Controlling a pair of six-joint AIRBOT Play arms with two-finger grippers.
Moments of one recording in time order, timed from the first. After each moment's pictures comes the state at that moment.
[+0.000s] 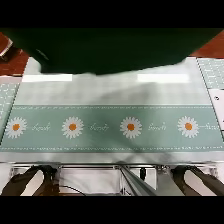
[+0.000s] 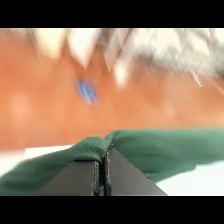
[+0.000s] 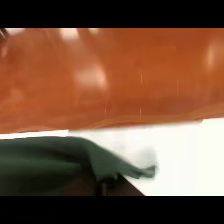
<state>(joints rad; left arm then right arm) 0.25 -0.83 1.42 0.56 -0.89 -1.11 -0.32 -1.02 1.75 -1.04 1.21 1.45</state>
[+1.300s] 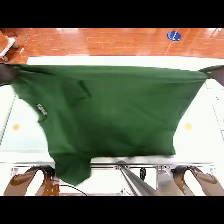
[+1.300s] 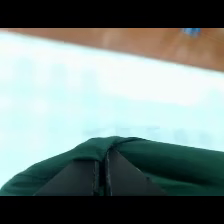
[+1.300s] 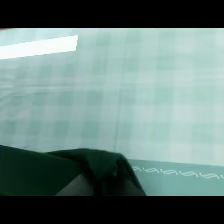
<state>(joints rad) 0.20 -0.75 0.96 0.99 -0.85 -1.31 -0.27 -0.84 1.20 -1.02 1.25 1.39</state>
